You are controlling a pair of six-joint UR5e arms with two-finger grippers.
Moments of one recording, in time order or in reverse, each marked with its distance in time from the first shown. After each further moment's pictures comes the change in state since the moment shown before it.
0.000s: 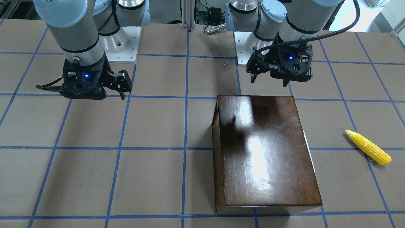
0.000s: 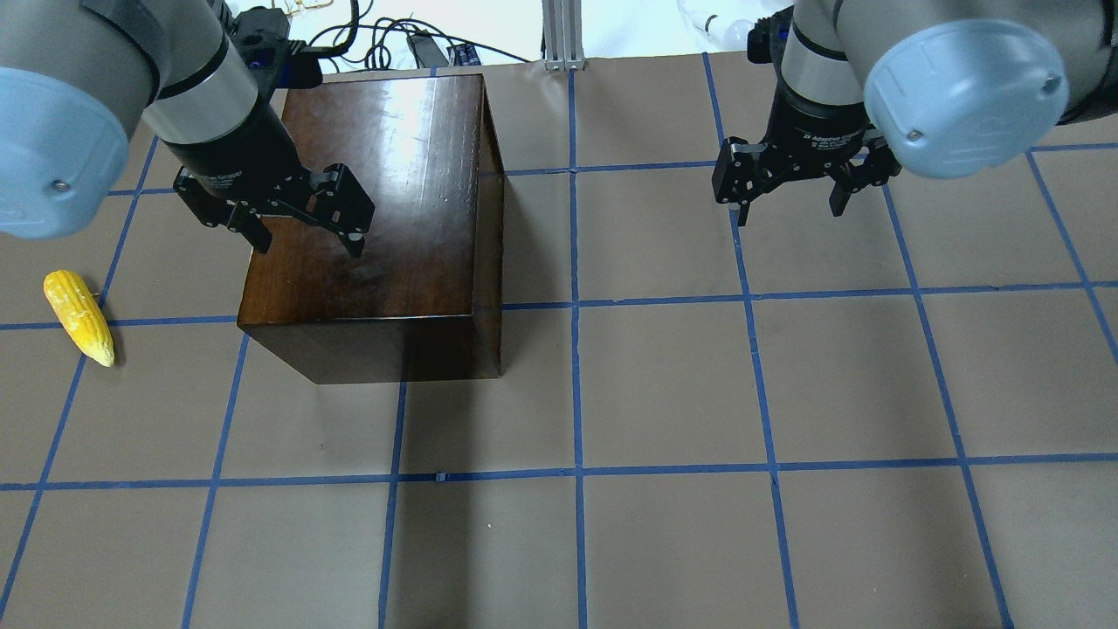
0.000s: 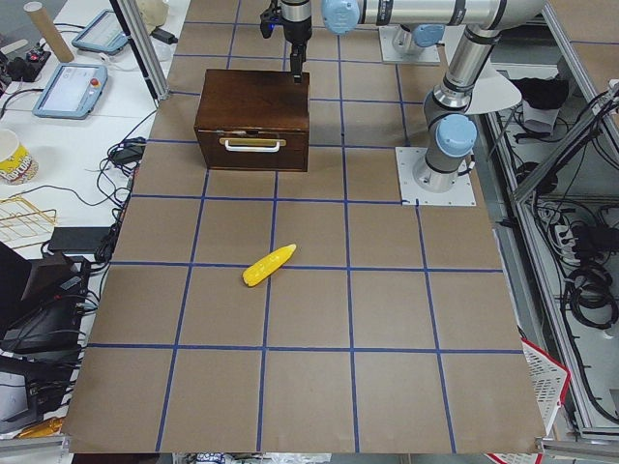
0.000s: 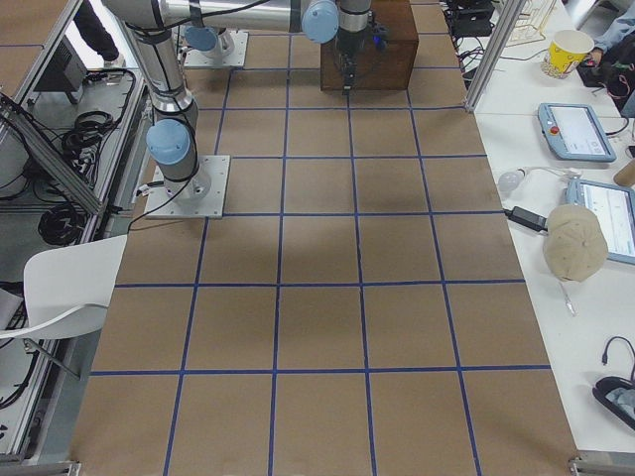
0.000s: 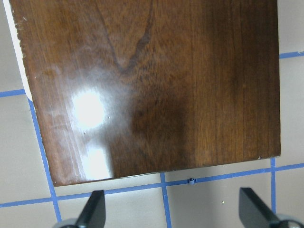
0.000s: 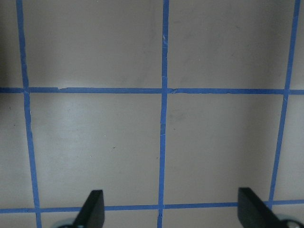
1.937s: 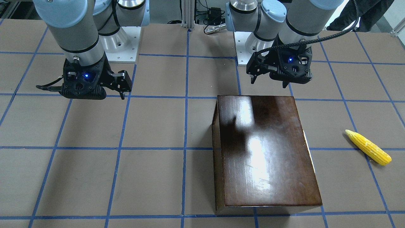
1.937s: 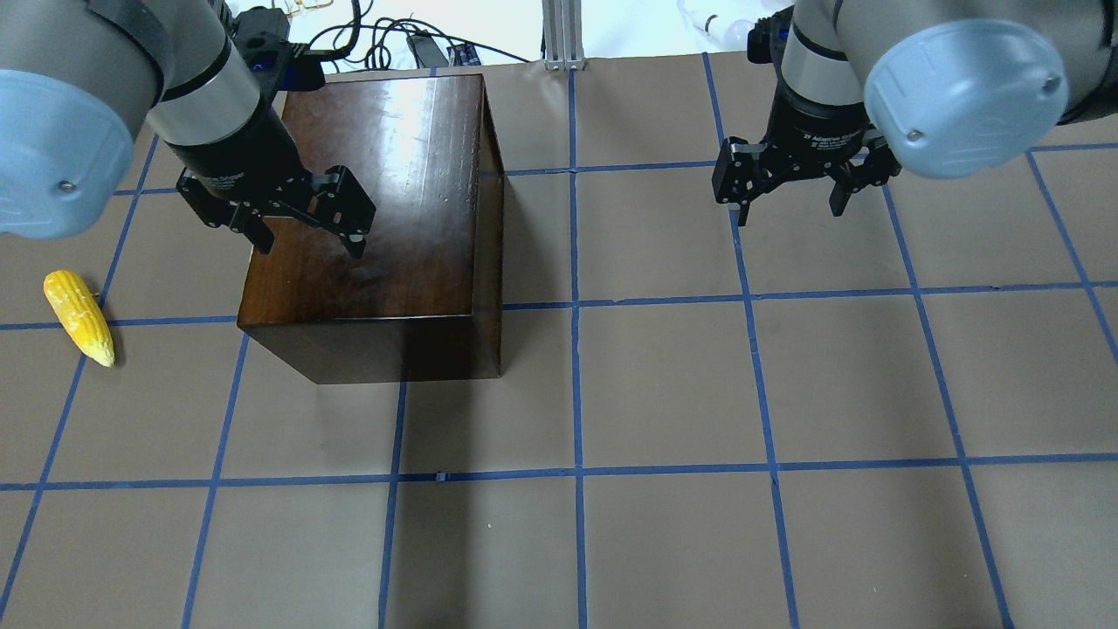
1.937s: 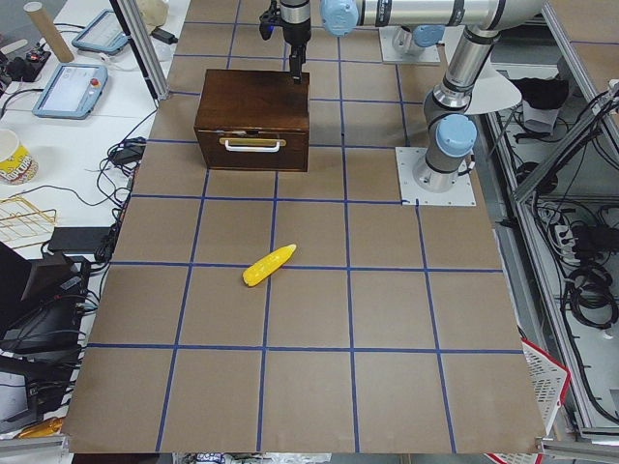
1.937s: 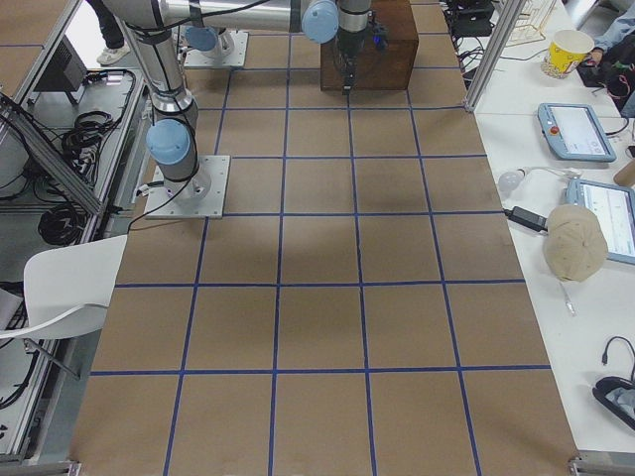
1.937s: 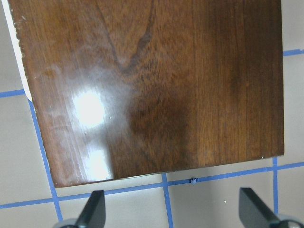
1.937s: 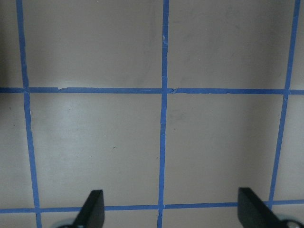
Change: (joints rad) left arm 0.002 -0.006 -0.003 0.009 -0.005 0.012; right arm 0.000 0.000 0.000 0.000 0.000 0.000
